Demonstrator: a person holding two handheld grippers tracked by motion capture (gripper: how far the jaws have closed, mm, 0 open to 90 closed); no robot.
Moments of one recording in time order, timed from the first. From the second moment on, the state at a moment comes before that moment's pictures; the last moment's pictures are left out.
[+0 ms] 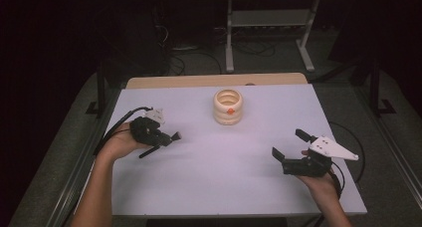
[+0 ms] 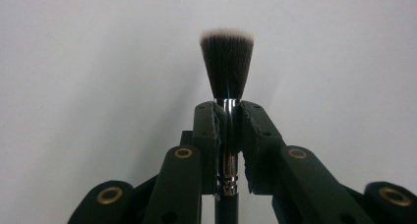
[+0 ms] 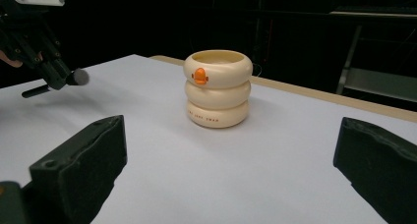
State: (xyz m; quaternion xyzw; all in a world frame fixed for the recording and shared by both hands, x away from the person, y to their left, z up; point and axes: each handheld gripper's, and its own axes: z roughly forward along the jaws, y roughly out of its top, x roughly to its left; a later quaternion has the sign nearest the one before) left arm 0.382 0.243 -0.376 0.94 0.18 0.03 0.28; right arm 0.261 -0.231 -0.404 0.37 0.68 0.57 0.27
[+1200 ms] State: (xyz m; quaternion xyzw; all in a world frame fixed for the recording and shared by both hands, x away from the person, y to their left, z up) left arm 0.358 0.228 -0.344 0.86 0.25 0.10 0.44; right arm 0.265 -0.226 -0.399 0.36 0.69 0.58 0.26
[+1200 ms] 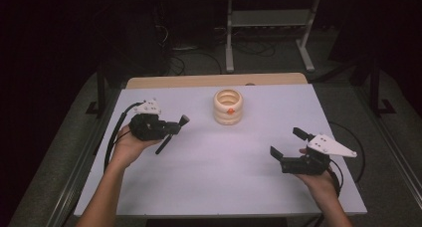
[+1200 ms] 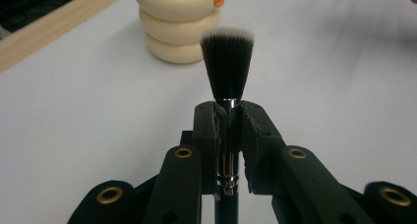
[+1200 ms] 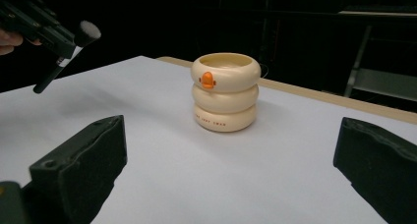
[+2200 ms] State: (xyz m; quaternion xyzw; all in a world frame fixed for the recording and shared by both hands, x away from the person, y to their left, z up) left arm 0.338 0.222 -0.324 0.80 0.23 0.12 0.53; right arm 0.299 -0.189 -0.381 0.32 0.71 0.59 0.20
